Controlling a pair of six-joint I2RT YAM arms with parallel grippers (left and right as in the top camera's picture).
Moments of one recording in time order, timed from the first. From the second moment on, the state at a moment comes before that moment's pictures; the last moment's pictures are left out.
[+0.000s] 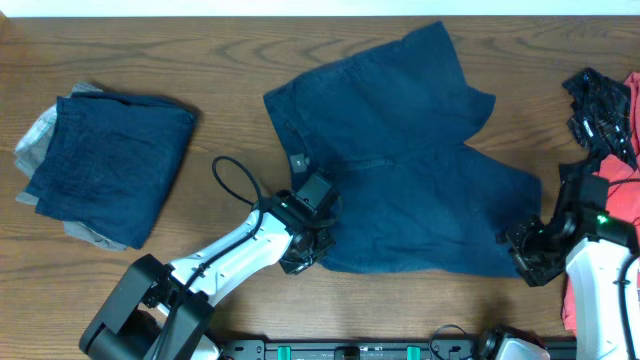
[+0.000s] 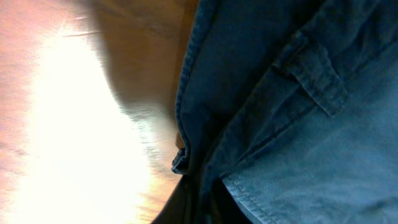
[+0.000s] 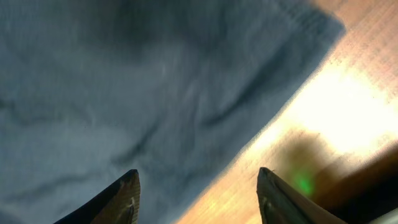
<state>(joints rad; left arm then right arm) -0.68 1.59 0.80 -0.68 0.19 -1.25 -0.34 1.18 0.73 -1.03 -0.12 0.71</state>
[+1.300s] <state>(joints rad) -0.58 1.48 0.79 -0.86 0.19 -0.88 -0.34 1.17 0.45 -0.80 0.03 0.90</state>
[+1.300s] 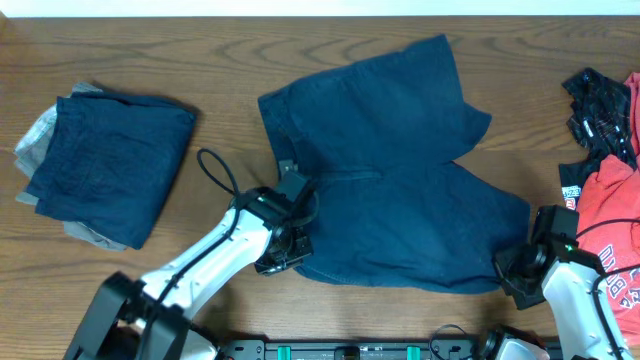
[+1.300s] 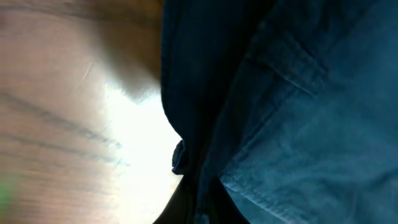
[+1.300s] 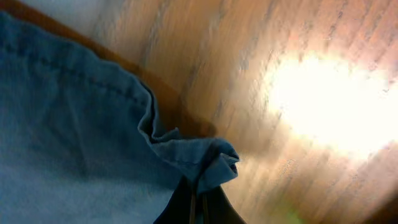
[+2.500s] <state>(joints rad) -0.58 0.77 0.83 -0.92 -0.06 -0.94 -0.14 1.22 1.29 -0.92 -0.21 0.29</state>
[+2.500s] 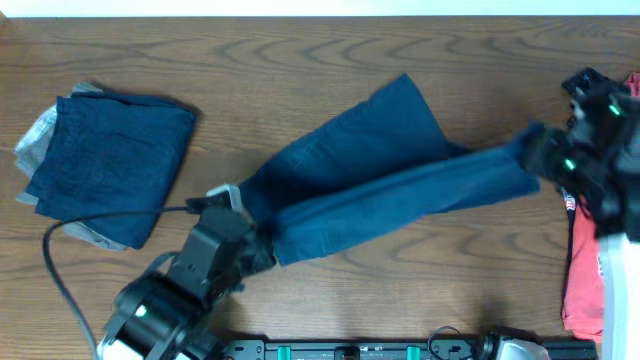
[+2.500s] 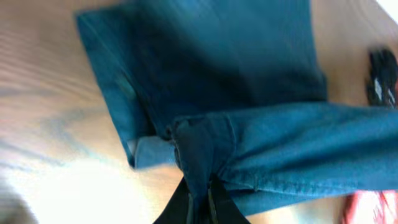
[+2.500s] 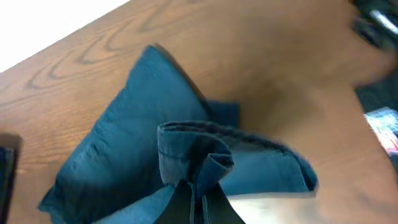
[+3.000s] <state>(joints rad) -0.29 1.23 0.83 -0.58 -0.22 -0.98 0.06 1.66 1.29 -0.46 -0.20 0.30</state>
